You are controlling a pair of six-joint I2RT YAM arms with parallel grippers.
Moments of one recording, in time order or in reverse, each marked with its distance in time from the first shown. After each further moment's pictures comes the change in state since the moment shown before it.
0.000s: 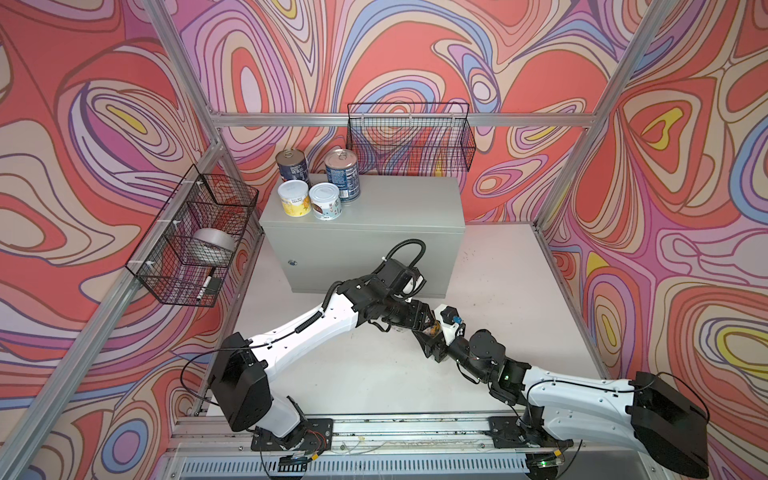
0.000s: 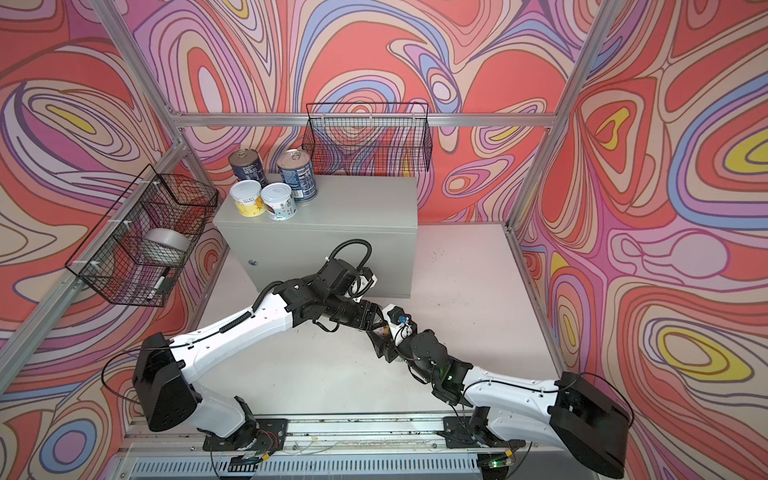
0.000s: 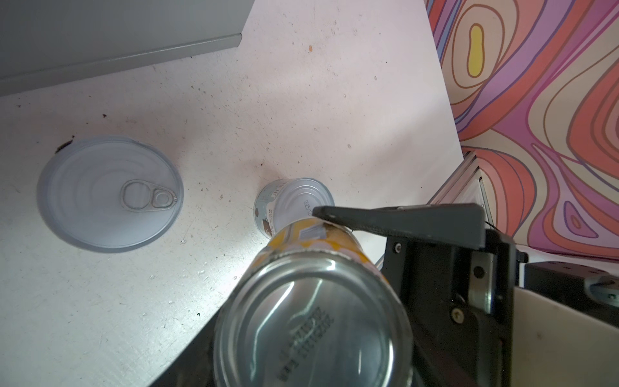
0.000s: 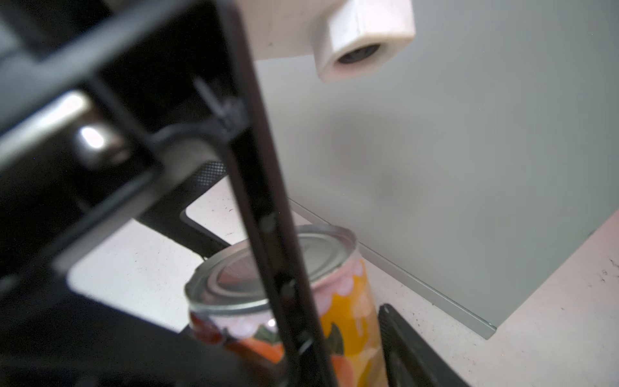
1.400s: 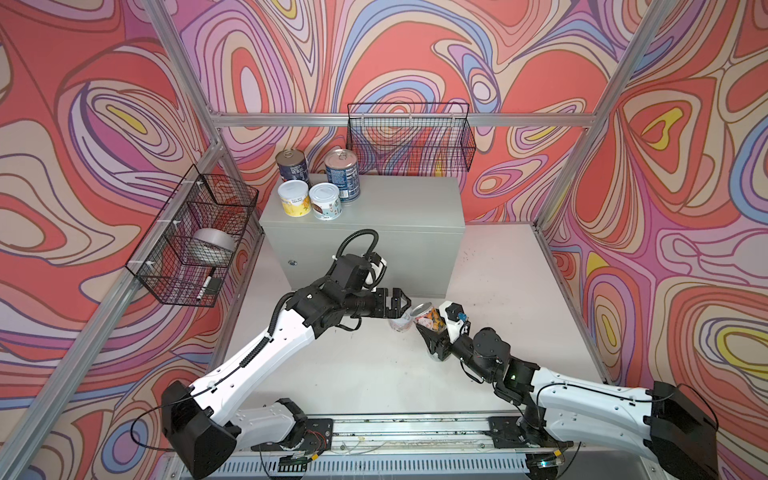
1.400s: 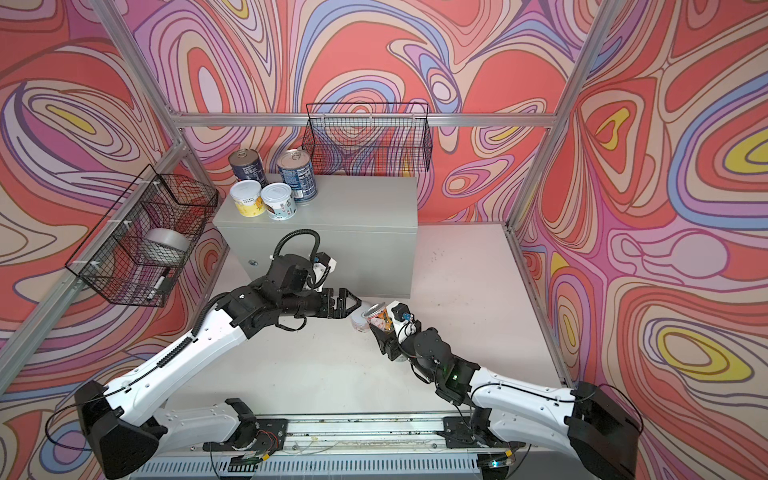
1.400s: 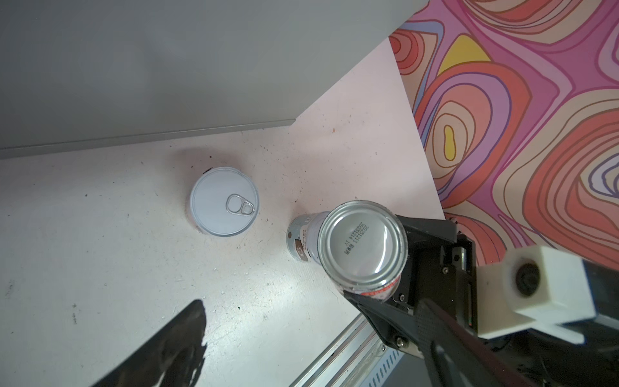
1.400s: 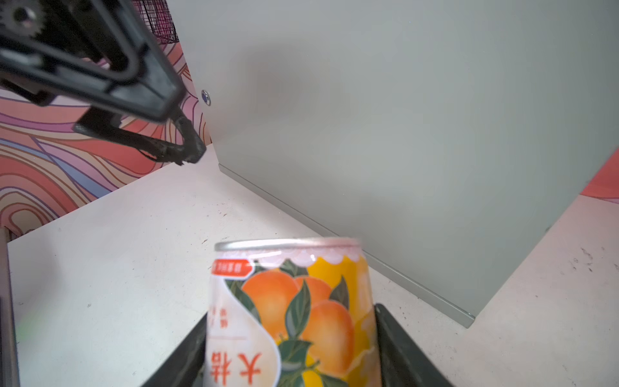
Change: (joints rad) left arm 0.153 -0.309 -0.119 0.010 -0.072 -0.045; right arm 0.000 -0.092 0.035 -0.135 0.034 0.036
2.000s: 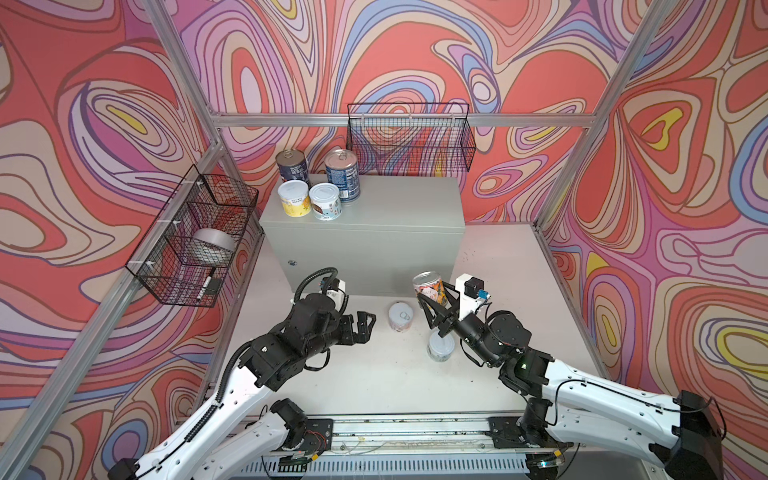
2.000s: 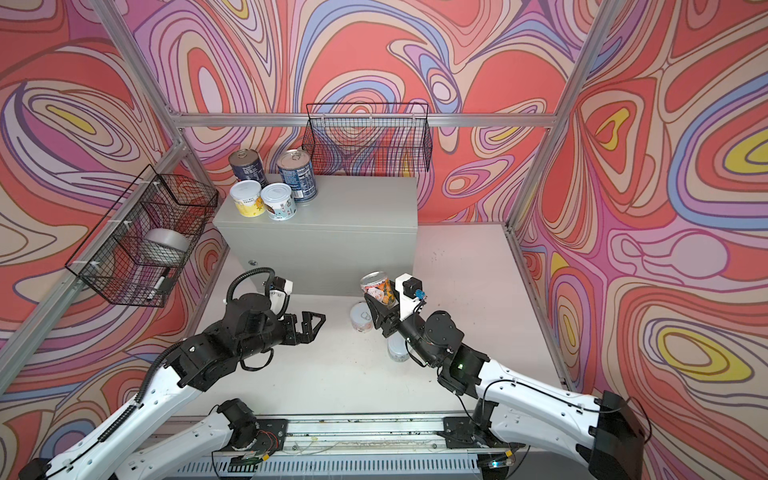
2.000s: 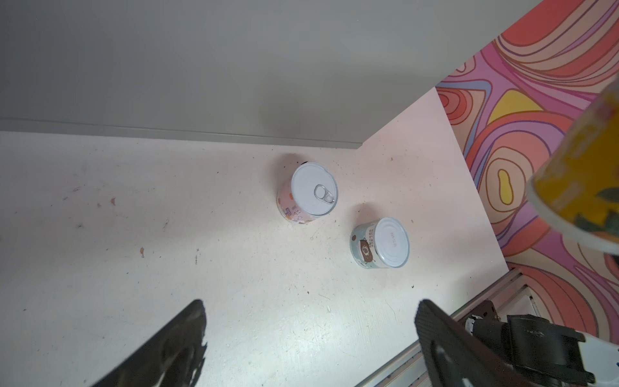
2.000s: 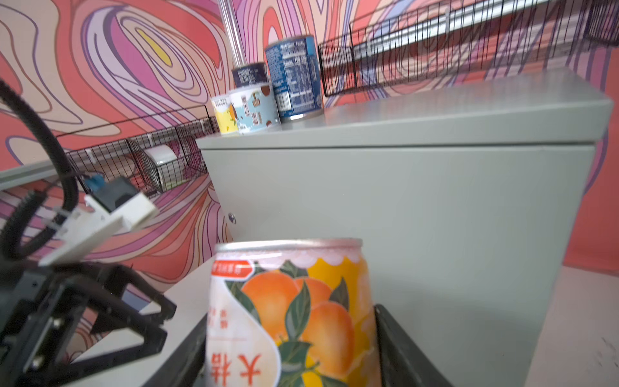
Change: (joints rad) left arm 0.007 -0.438 -0.334 -0.021 -0.278 -0.040; right arm -0.001 -0.021 0.267 -0.006 0.030 0.034
